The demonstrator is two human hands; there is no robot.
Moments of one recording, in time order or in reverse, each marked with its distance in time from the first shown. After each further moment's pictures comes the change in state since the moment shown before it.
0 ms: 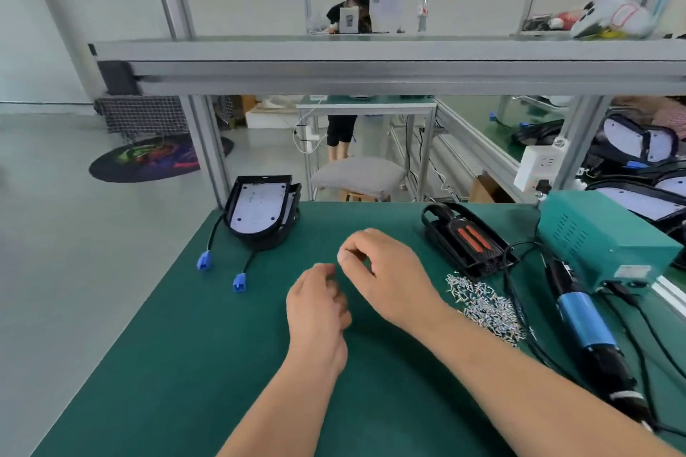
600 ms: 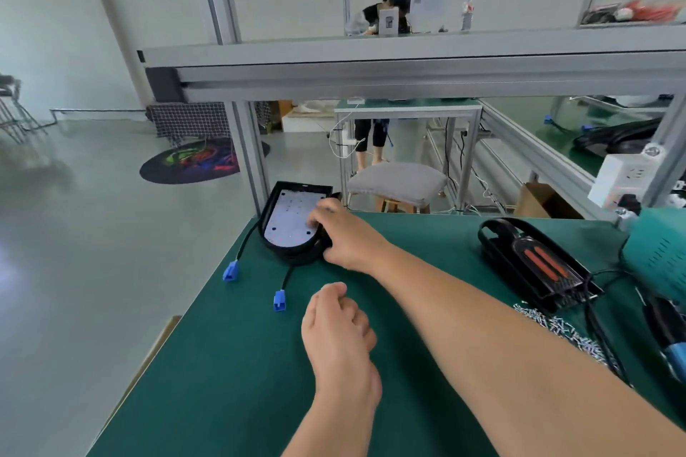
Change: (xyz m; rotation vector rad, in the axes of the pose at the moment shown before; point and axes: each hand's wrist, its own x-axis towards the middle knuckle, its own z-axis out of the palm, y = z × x) left_hand 0.021 0.008 -0.014 -0.194 0.227 0.042; right_hand 0.162 0.027 0.116 -0.199 -0.357 -0.191
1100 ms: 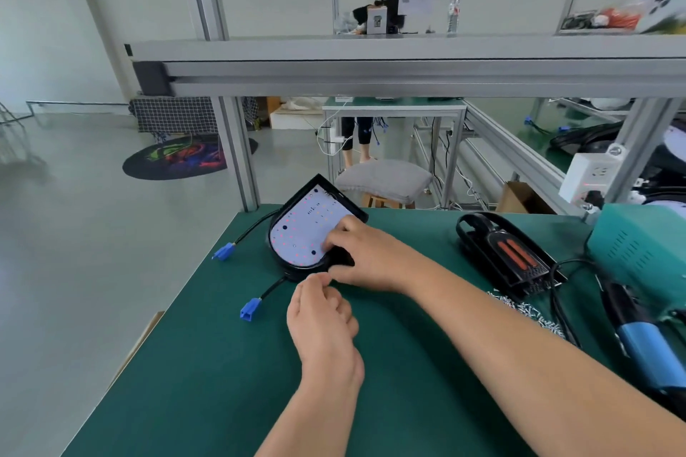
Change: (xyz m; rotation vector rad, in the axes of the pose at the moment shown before) left_hand -0.009 -0.001 0.000 -0.017 -0.019 0.072; right_hand -0.080 -0.001 -0.033 -0.014 -0.083 0.007
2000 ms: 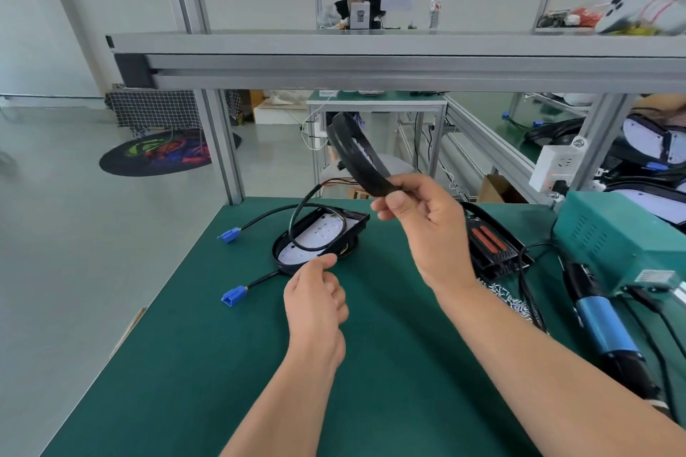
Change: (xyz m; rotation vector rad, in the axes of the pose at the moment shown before) left_hand 0.002 -0.001 -0.001 0.123 -0.177 -0.061; right_hand -0.086 -0.013 -0.041 0.948 0.853 -0.051
